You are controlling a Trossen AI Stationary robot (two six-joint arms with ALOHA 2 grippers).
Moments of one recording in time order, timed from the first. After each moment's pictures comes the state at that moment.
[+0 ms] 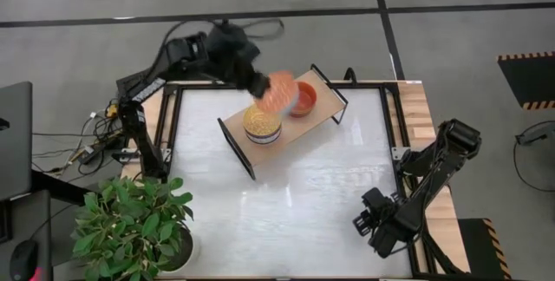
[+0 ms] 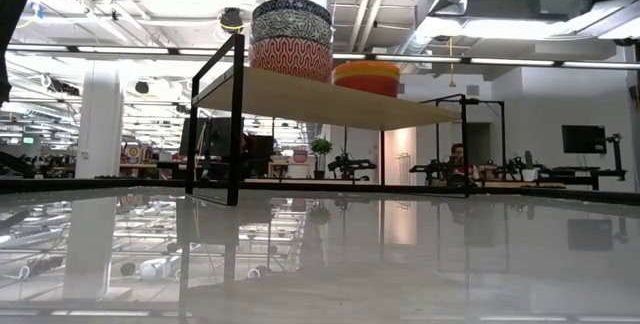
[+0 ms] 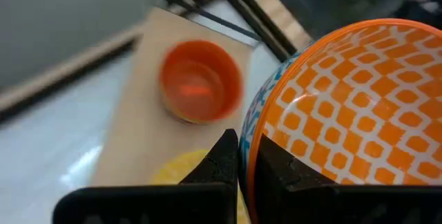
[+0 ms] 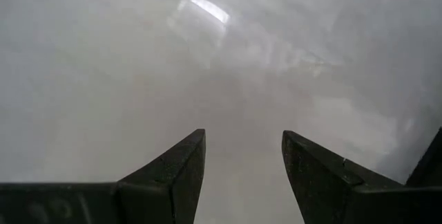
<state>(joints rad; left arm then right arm) 0.35 1.77 2.33 -1.24 0.09 -0.58 0.94 1.56 0.92 -1.08 0.26 1.98</state>
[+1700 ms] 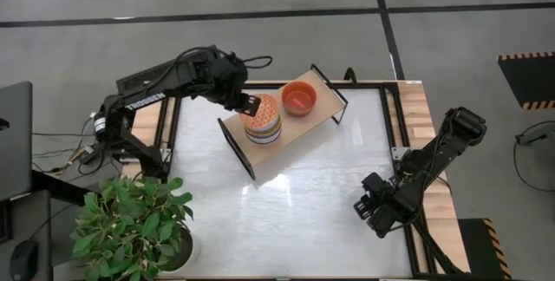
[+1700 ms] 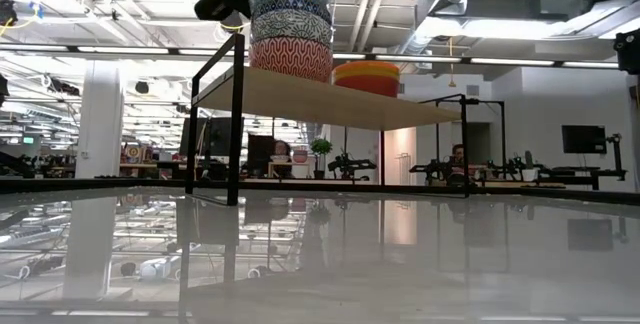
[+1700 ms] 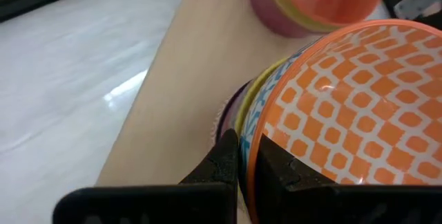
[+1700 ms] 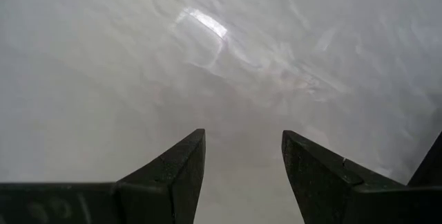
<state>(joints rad) 0.38 1.54 1.70 -1.11 0.00 -0.71 0.86 1.41 0.76 -1.04 0.31 1.85</state>
